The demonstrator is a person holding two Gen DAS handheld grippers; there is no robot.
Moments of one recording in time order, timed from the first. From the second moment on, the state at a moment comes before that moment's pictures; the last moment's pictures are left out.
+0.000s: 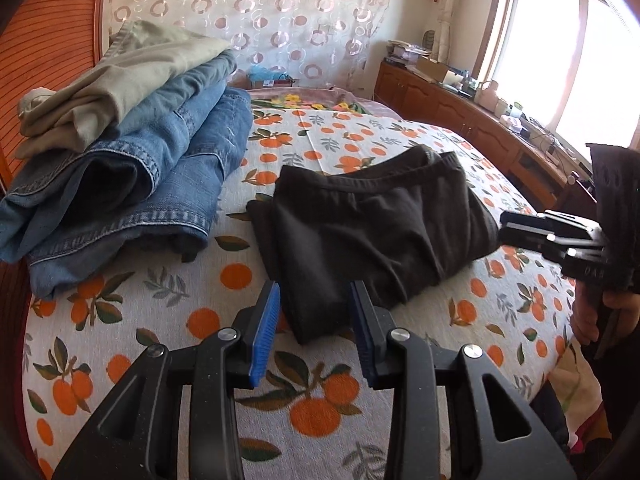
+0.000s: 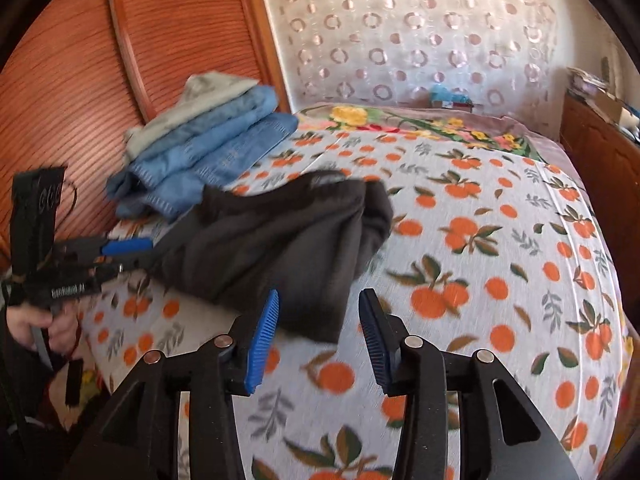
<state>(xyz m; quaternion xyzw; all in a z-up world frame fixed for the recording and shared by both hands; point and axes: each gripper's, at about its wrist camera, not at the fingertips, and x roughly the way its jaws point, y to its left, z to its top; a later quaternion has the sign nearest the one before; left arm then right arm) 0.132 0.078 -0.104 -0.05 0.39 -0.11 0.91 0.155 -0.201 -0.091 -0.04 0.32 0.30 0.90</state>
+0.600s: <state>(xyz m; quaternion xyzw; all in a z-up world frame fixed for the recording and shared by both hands) 0.140 0.064 -0.120 0.00 0.41 -0.13 0.90 0.167 -0.185 -0.097 -0.07 0.32 0.30 0.90</state>
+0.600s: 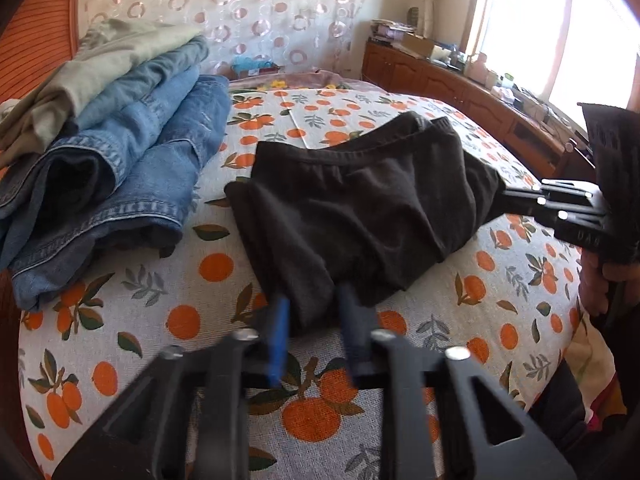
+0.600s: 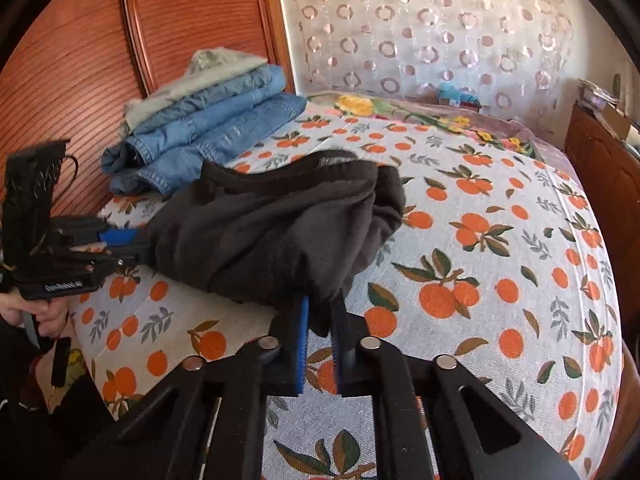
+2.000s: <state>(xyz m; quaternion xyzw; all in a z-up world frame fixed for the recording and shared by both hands) 0.110 0.059 -0.077 0.00 0.36 -0.14 0.92 0.111 -0.220 -0.074 -0.02 0.30 0.30 0.91</state>
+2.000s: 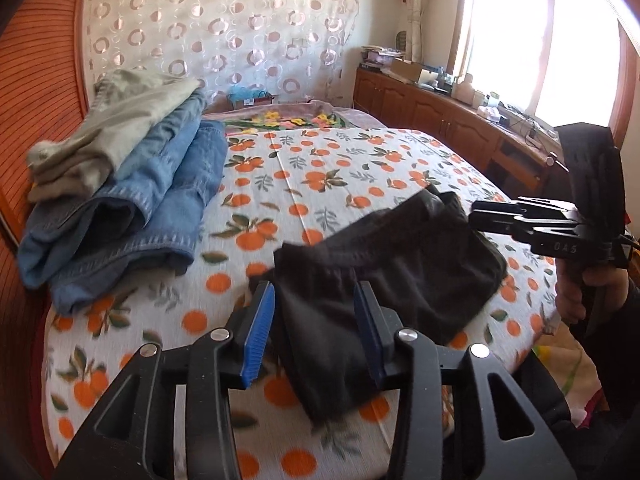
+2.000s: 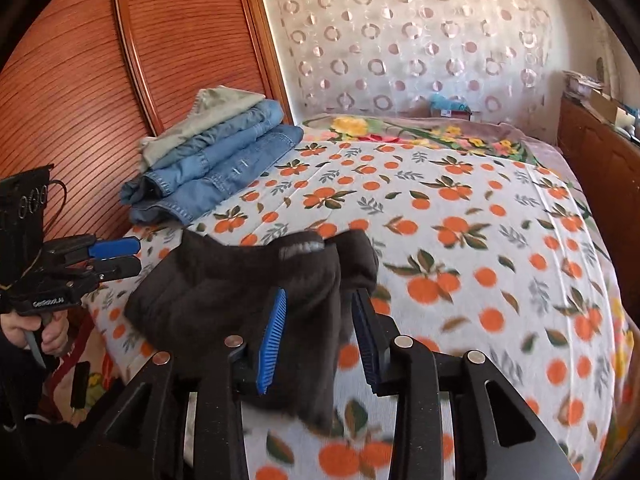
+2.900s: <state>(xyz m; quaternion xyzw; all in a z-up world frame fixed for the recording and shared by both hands) 0.158 0.081 -0.098 -0.02 0.38 -0.10 0.92 0.166 -0.192 -0.081 -0.02 0.31 0.29 0.91</state>
